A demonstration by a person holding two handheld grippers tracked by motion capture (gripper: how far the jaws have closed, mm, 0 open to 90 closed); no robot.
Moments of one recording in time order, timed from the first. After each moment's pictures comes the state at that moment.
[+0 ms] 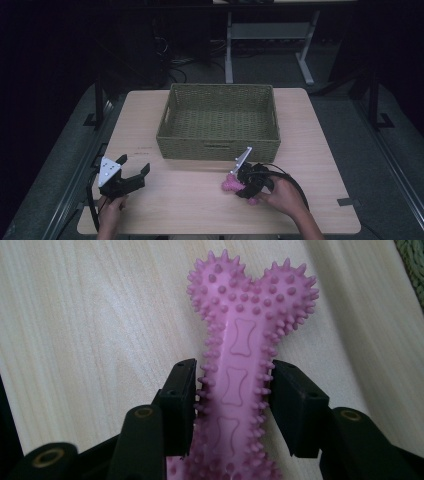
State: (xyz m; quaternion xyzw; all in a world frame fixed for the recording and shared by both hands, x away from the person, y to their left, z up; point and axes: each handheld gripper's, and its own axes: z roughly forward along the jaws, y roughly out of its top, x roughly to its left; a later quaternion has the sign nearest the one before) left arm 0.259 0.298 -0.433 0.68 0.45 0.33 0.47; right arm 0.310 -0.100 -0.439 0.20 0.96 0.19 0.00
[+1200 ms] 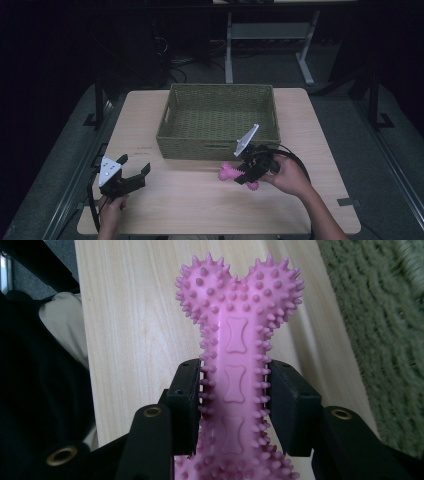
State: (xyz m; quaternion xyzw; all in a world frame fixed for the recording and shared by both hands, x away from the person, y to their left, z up) left arm 0.260 0.297 -0.434 0.68 0.45 0.32 0.47; right arm 0.332 -0.109 -0.378 0.15 0.96 0.25 -0.04
